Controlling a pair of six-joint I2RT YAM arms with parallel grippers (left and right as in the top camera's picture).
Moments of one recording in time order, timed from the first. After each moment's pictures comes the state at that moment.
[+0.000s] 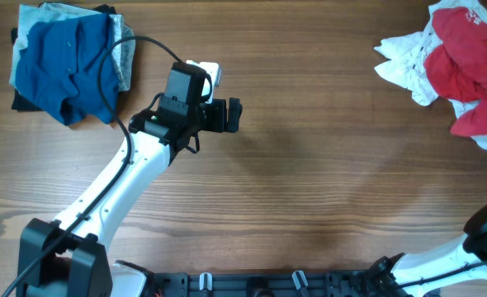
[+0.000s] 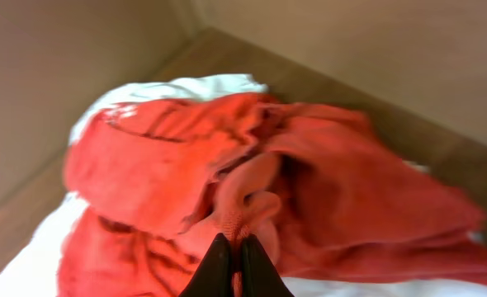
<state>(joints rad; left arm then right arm) -0.39 1.54 1.08 -0.41 0.14 -0.26 -0.83 1.85 1.17 0.16 -0.31 0.22</state>
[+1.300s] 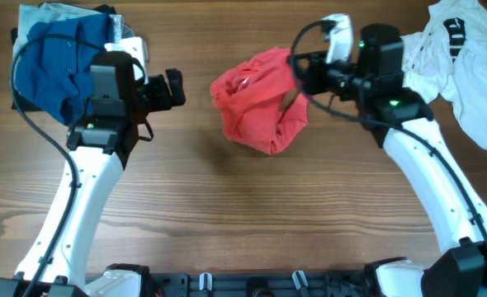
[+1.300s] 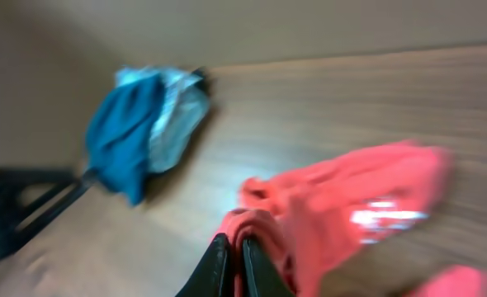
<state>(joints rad) -0.12 1.37 1.08 -0.39 0.07 -0.26 0.19 1.50 1.20 -0.23 -0.51 0.31</state>
